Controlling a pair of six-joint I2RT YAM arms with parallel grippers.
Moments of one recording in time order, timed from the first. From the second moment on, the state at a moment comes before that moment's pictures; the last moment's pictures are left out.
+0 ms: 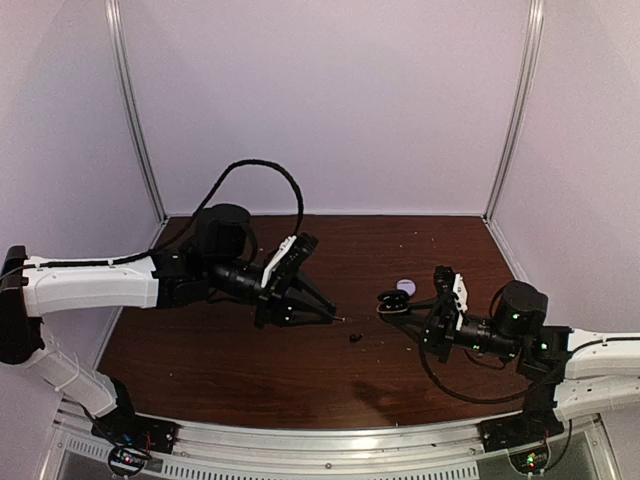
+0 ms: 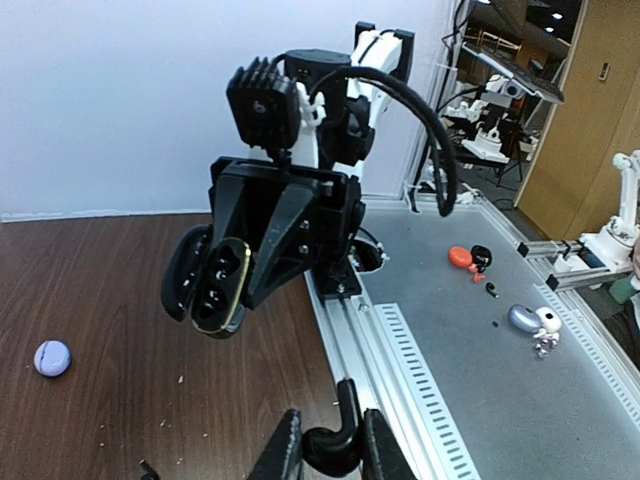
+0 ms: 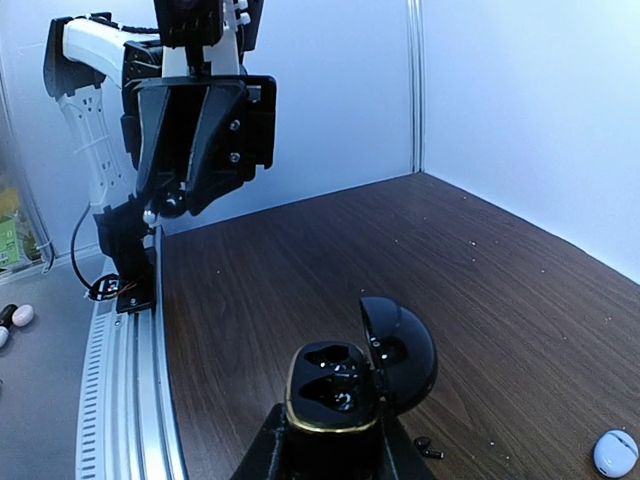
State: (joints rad) left arm -0.94 1.43 0.99 0.12 0.93 0.11; right arm 0.99 0.80 0.34 0.40 -0.16 0.08
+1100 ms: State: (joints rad) left arm -1.02 1.52 1.23 -0.32 0.55 0.08; right arm 1.10 1.13 0.25 0.91 -0.05 -0.43
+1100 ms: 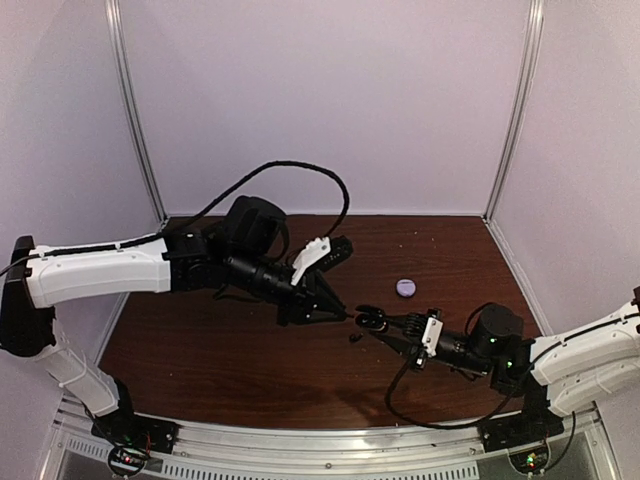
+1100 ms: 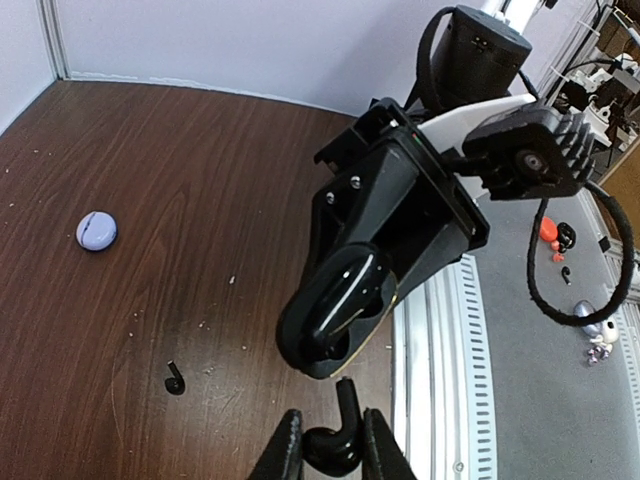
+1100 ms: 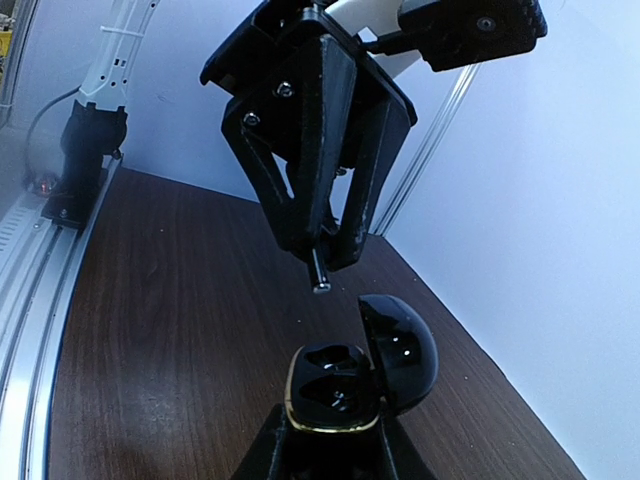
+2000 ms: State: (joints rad) left arm -1.11 1.60 1.36 -0.37 0.43 0.07; right arm 1.15 1.16 0.26 0.91 0.06 -0.46
